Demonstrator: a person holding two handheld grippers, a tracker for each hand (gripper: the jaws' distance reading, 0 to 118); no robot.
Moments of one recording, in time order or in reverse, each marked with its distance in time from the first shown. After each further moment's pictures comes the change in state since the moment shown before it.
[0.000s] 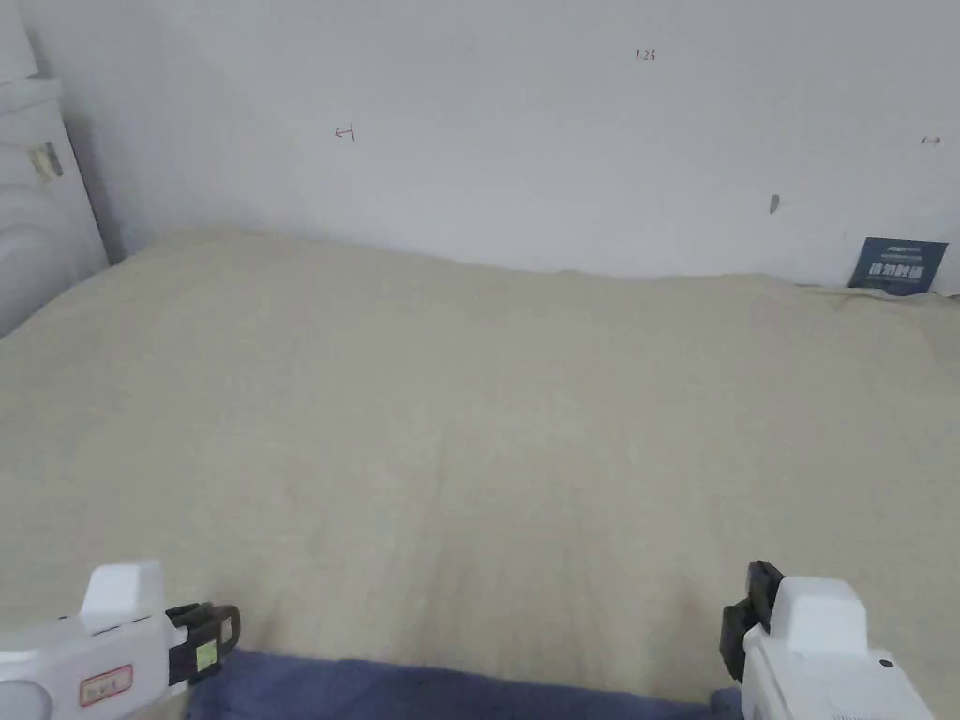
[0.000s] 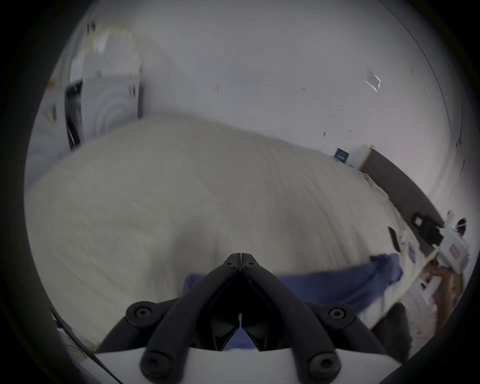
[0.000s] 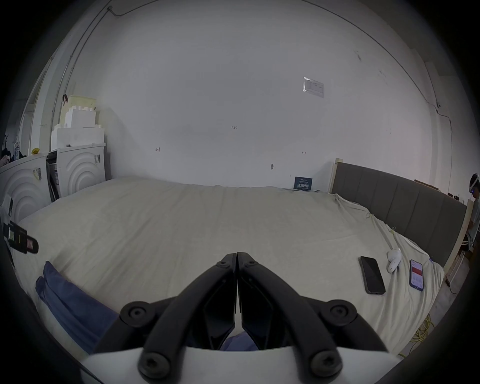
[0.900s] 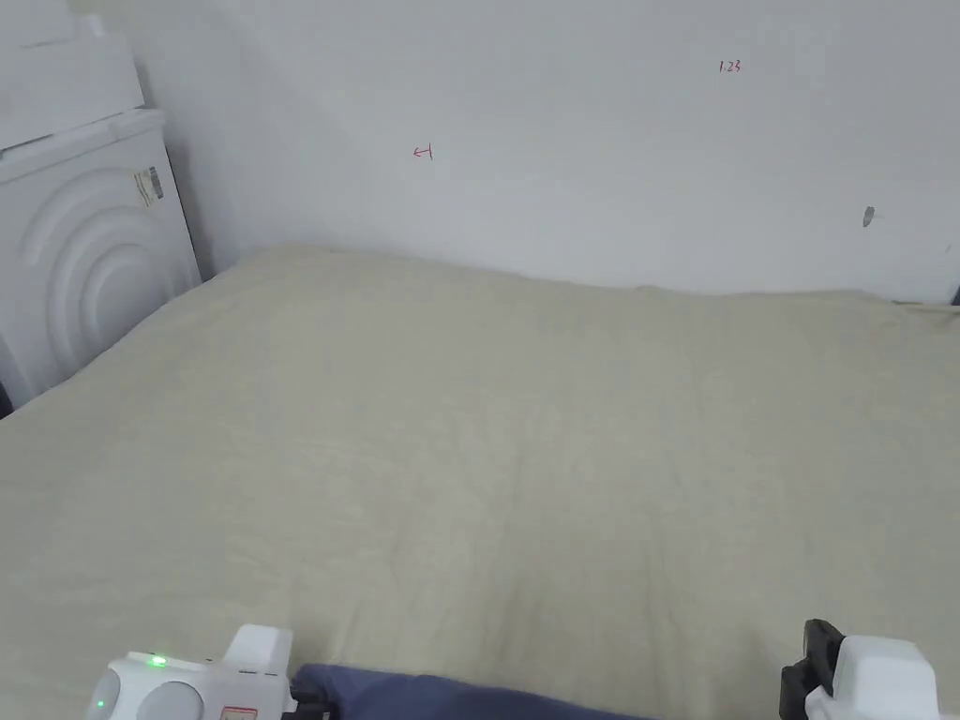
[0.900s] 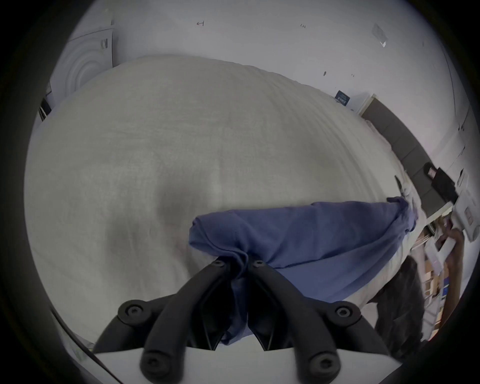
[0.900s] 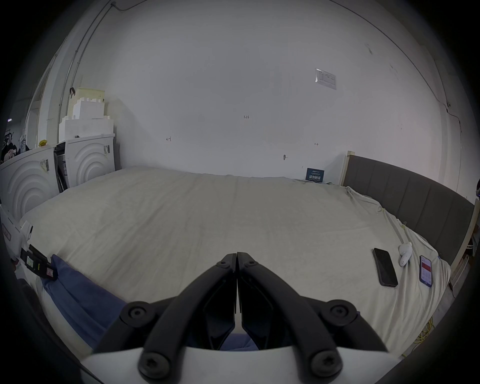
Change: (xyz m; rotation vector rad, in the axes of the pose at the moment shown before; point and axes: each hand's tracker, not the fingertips) left arm -0.009 -0.034 -0.066 -0.273 0.022 -0.094; right arm -0.022 -0.015 -0.006 -0.051 0.060 0.016
